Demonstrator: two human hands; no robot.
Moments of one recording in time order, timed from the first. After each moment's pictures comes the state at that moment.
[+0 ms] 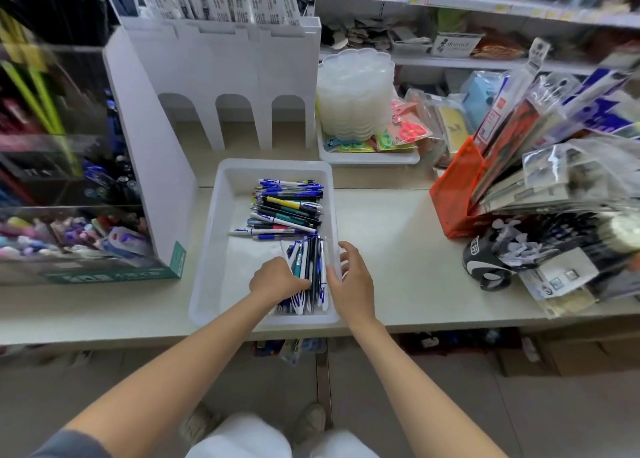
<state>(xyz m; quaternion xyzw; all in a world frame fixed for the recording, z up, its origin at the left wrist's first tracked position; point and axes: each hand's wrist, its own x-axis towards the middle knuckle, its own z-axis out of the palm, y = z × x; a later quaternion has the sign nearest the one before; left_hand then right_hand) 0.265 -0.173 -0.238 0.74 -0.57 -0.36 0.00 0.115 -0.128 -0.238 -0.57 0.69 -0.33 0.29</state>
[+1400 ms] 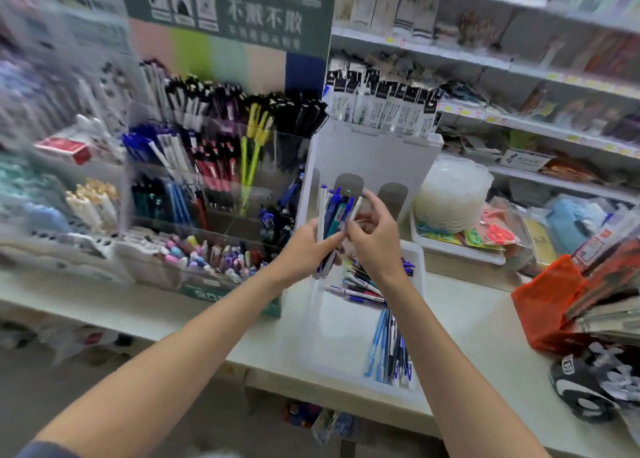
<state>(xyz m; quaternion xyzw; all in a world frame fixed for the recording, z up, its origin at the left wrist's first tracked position) 0.419 -0.184 -0.065 0.53 -0.53 -0.49 0.44 0.284 -0.215 -0.059 -0.63 0.48 -0.49 0.37</state>
